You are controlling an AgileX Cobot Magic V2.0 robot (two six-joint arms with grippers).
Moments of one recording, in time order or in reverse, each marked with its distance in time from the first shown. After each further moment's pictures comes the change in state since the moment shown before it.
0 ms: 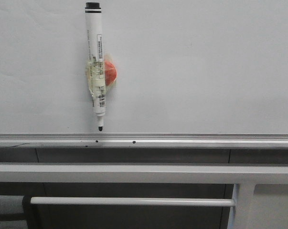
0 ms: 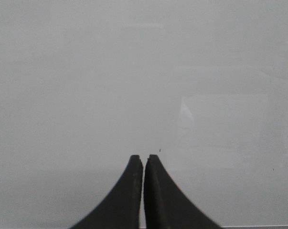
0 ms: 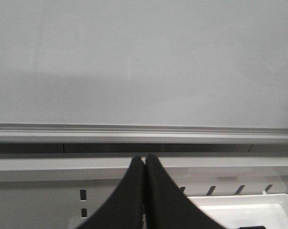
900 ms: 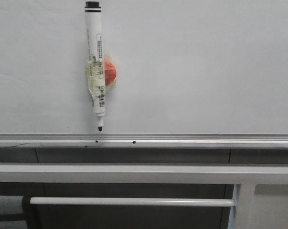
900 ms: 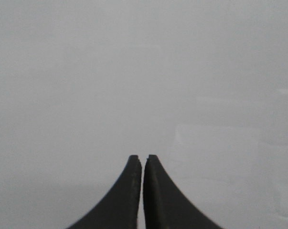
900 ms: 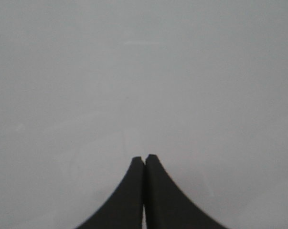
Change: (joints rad) left arm 0.000 0.053 -0.137 -0.057 0.006 0.000; right arm 0.011 0.039 -0.103 -0.061 -0.360 0.573
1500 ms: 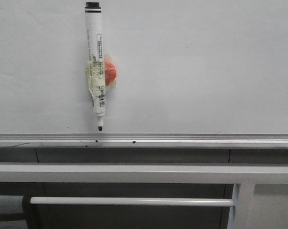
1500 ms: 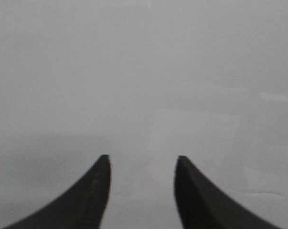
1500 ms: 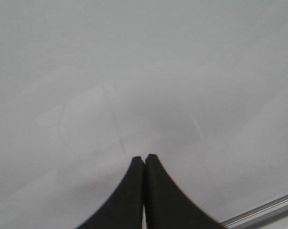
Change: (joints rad) left arm -0.048 0.293 -0.282 -0.080 0.149 0.000; right arm 0.078 0.239 -0.226 0.059 0.286 0.048
